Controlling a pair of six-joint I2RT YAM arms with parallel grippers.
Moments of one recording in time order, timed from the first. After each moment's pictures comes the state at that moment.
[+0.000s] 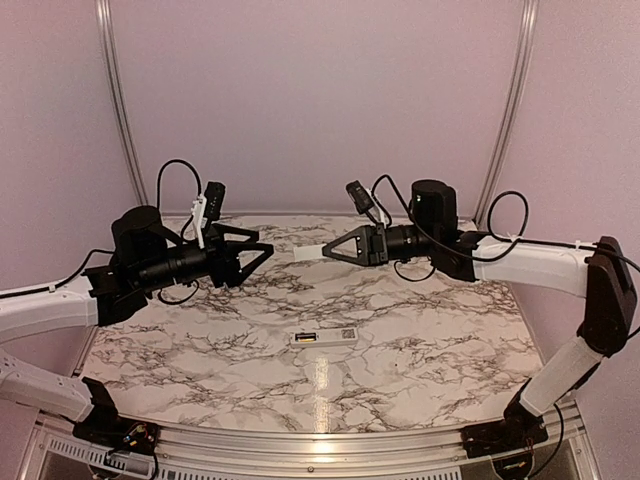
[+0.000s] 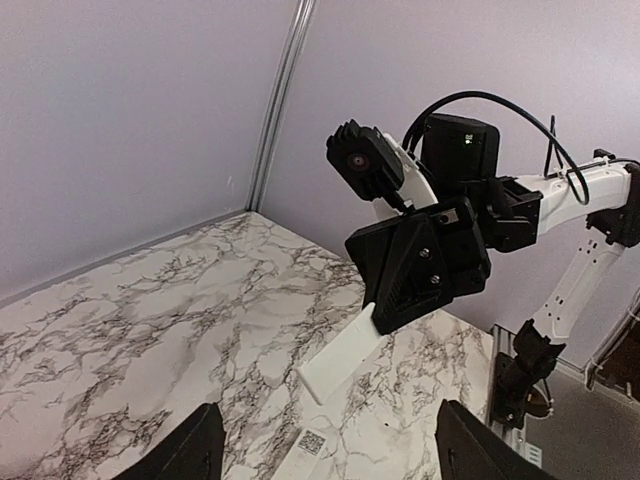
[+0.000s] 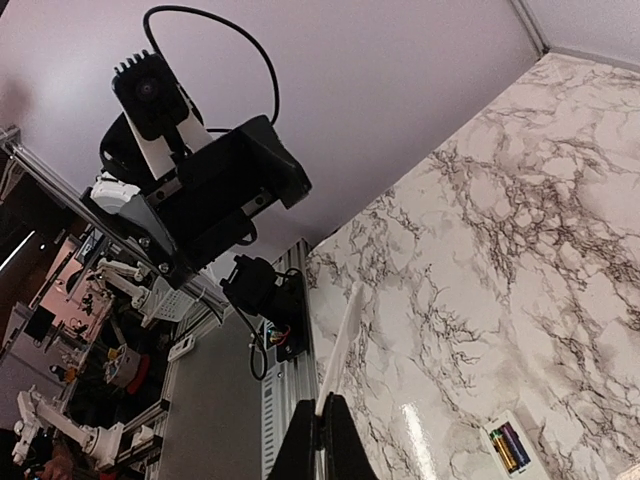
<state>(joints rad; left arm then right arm) -0.78 1.12 0.74 0.36 0.30 -0.24 0.65 1.56 1.08 0.24 -0.94 0.57</state>
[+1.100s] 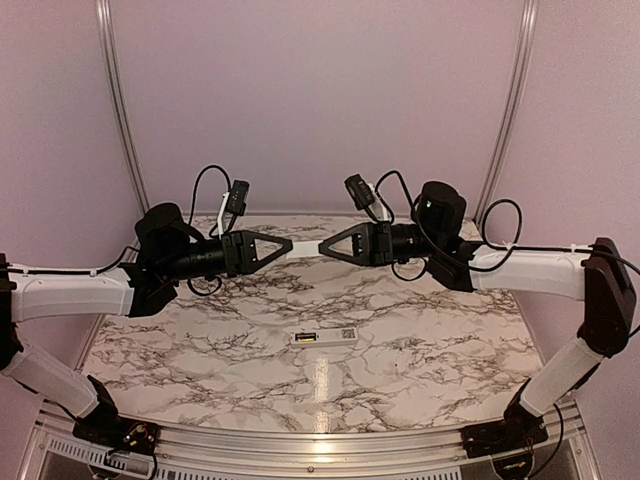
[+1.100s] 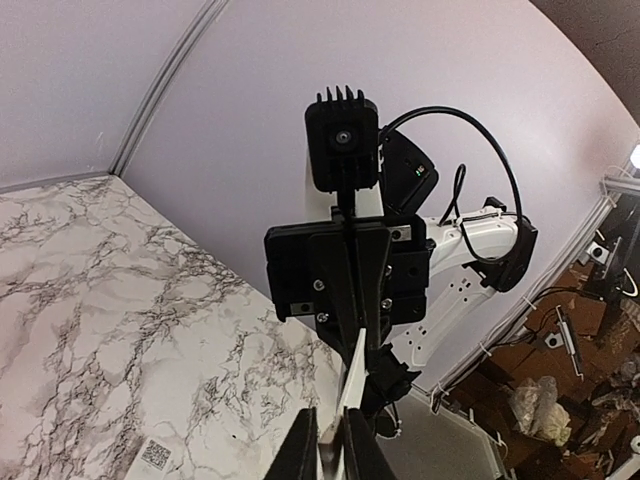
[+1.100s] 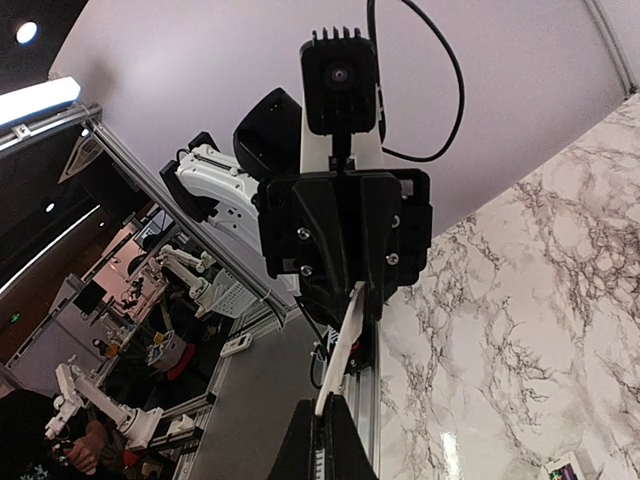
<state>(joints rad) -0.74 1.38 0.78 0.71 0.64 -0.71 0.70 1.56 1.02 0.61 -1.05 0.77</state>
